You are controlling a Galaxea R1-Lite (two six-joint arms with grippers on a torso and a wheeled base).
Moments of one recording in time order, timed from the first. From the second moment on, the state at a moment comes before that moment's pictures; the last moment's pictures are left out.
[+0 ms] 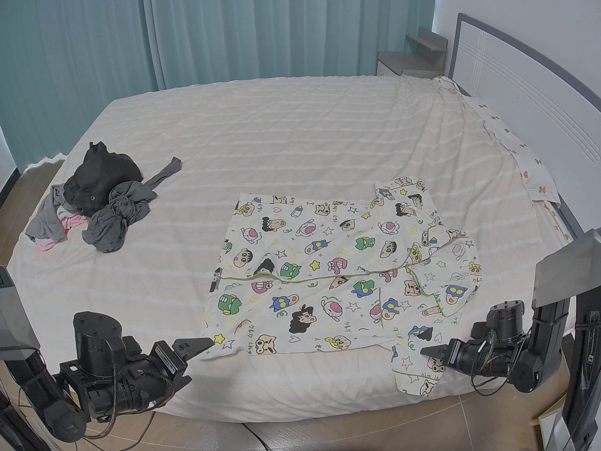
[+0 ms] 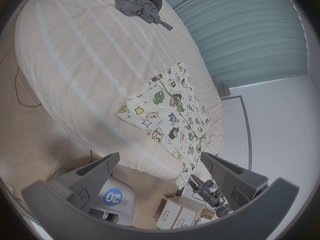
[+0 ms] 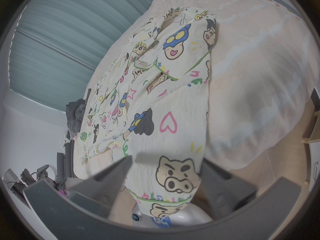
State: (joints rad) left arm -0.41 1.81 -0.02 -1.23 -0.11 -1.18; right arm 0.18 2.33 -0.23 -1.35 0.28 0.61
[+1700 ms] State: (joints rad) left arm -0.44 1.87 -0.02 -1.23 -0.10 -1.17; right arm 0.18 2.38 -0.07 -1.55 0.28 0.62
